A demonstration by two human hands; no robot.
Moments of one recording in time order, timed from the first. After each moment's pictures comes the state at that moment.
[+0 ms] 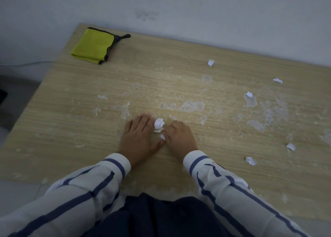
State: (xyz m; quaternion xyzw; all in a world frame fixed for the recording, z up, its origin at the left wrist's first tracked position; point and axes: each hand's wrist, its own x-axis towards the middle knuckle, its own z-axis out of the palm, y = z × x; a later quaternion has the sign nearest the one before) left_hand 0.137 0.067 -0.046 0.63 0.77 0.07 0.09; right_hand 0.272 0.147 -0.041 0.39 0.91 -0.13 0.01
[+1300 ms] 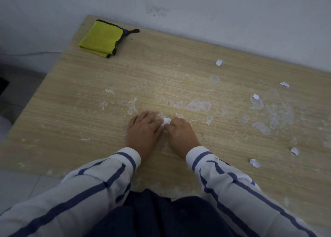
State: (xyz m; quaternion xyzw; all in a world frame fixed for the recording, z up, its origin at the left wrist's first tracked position) left_hand 0.133 0.071 -0.054 0.58 0.80 0.14 0.09; right_hand 0.260 0.142 -0.029 0.37 0.91 -0.17 0.00
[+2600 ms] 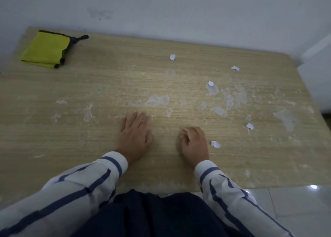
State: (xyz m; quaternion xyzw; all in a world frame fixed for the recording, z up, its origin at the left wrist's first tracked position) left_hand 0.209 0.097 -0.034 0.67 0.72 0.12 0.12; right_hand 0.406 0.137 -0.027 0.61 0.74 -0.24 -0.18
